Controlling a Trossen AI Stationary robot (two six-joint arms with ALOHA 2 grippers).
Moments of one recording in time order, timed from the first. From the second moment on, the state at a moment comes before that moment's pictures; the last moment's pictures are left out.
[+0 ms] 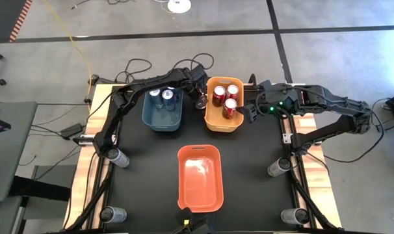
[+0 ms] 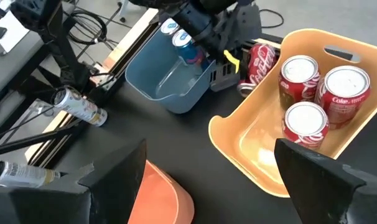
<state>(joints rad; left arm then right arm) 0.55 2.21 1.93 -0.84 0.01 -0.10 -0.04 1.15 1.50 -1.02 0.34 0.82</state>
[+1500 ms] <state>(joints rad) 0.50 2.09 1.92 -0.91 0.03 0.09 -0.06 1.15 1.50 -1.04 0.40 0.82</state>
